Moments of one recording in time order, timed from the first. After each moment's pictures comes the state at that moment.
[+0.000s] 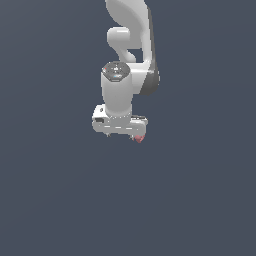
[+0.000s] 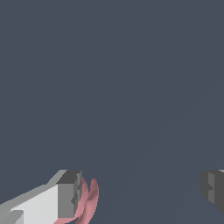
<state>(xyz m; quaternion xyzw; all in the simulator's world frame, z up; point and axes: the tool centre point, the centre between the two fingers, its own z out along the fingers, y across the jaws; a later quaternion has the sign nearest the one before) -0.011 -0.033 0.158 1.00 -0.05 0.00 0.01</state>
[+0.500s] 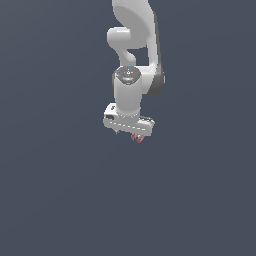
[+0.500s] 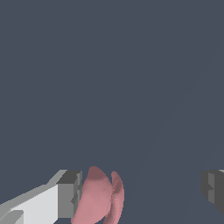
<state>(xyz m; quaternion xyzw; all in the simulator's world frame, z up) -0.037 -0.001 0.134 0.99 -0.13 0.00 0.00</state>
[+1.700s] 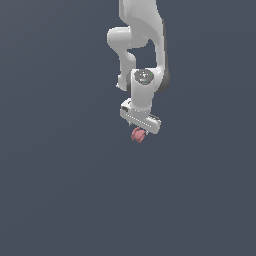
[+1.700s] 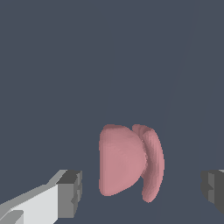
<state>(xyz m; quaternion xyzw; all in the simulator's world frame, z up) -0.106 0.054 0.090 0.95 -0.30 0.00 0.00</state>
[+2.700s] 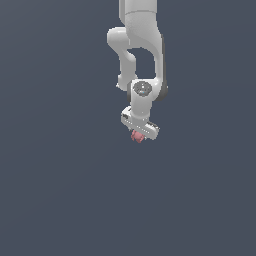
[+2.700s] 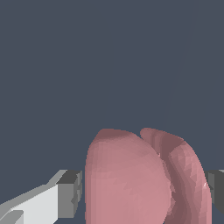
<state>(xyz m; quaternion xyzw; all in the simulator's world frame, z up) -0.108 0.054 0.042 0.95 -0.30 0.00 0.00</state>
